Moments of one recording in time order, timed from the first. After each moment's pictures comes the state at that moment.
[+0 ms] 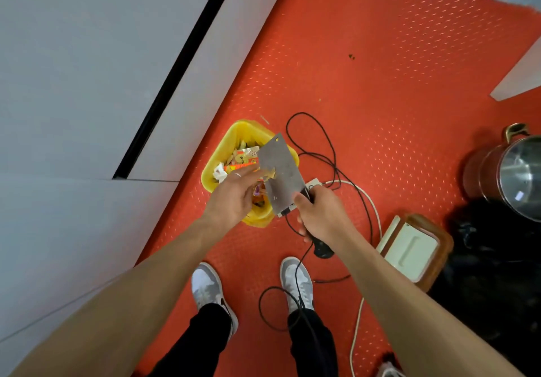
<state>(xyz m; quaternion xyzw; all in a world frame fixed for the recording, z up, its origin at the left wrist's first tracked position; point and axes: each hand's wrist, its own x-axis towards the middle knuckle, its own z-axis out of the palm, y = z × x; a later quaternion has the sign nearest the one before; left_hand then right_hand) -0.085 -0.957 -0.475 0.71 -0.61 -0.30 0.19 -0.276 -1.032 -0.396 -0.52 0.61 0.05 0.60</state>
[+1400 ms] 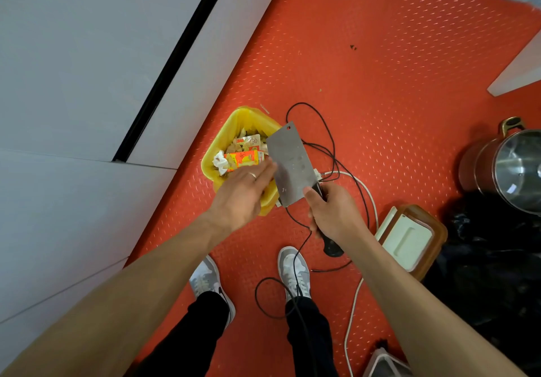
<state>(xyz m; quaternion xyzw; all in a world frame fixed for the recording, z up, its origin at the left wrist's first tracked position) -0.096 -0.938 -0.473 0.66 -0.71 -0.22 0.07 -0.289 -1.012 -0.389 -0.52 0.63 0.03 0.57</state>
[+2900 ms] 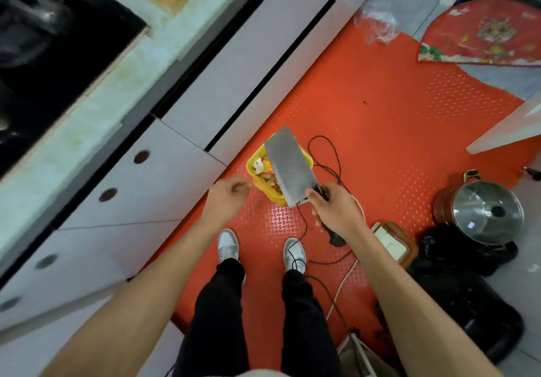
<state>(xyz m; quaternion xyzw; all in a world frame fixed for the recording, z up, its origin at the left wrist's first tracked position) -0.117 -0.849 -0.182 0.87 -0.26 -0.34 0.24 -0.323 -0.976 -0.173 -0.67 0.51 0.04 0.54</state>
